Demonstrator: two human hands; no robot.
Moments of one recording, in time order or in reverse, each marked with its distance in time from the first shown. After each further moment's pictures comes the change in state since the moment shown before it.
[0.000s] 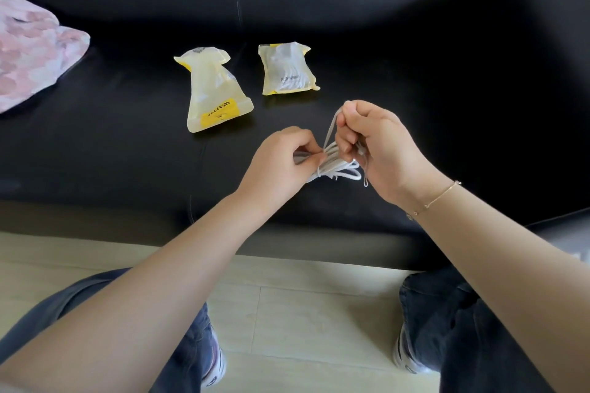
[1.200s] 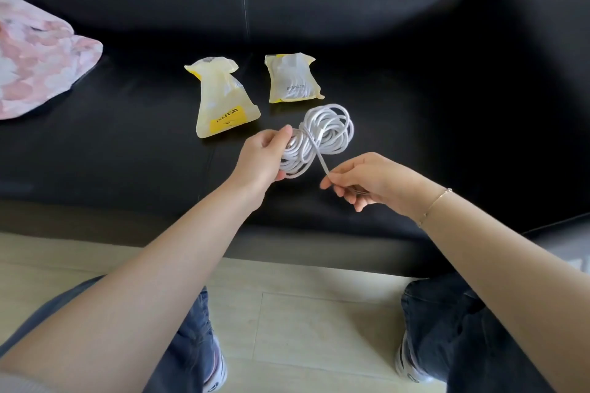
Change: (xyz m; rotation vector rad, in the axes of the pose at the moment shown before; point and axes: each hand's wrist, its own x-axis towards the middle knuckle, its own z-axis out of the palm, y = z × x) left_hand 0.009 0.000 -0.019 -0.527 0.116 -0.631; right_hand 0.003 0.018 -0.011 -0.496 -0.203 0.454
